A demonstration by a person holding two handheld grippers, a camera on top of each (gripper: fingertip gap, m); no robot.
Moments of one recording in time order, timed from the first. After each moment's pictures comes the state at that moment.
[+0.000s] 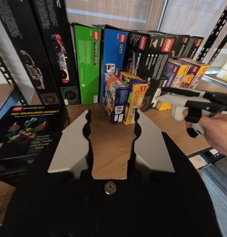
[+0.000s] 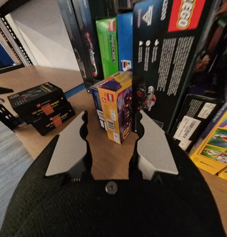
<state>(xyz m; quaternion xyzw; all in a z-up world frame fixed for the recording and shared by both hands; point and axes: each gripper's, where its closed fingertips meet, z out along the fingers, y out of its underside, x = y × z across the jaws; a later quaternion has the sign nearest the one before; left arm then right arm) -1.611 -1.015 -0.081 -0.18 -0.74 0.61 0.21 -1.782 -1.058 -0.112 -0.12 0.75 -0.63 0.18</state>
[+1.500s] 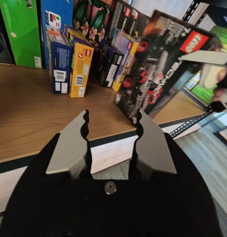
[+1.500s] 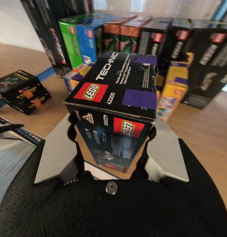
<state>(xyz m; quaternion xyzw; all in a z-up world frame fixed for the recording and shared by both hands) -1.715 -0.914 -0.119 -0.15 -0.77 0.52 0.33 -1.912 -0.943 -0.039 -0.08 0.81 -0.57 0.06</state>
